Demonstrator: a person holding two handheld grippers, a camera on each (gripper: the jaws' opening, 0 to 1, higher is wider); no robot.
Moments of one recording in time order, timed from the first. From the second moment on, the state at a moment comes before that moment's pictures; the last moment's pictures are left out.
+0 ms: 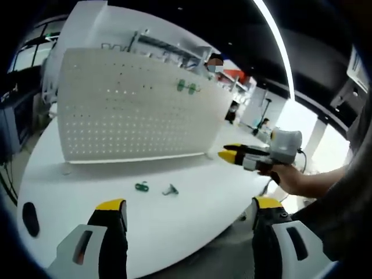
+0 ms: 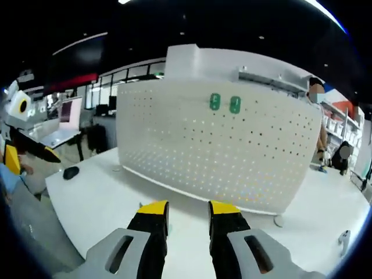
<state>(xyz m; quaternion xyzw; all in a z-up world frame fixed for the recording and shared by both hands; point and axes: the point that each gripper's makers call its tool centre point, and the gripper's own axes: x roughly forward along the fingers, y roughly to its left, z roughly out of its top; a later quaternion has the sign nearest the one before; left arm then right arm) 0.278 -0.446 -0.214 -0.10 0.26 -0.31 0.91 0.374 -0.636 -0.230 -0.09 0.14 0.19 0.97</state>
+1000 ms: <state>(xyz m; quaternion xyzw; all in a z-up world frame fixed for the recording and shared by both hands) 0.275 -0.442 -0.225 -0.10 0.28 -0.31 0.90 0.295 -0.614 -0.261 -0.08 0.19 0.24 0.95</state>
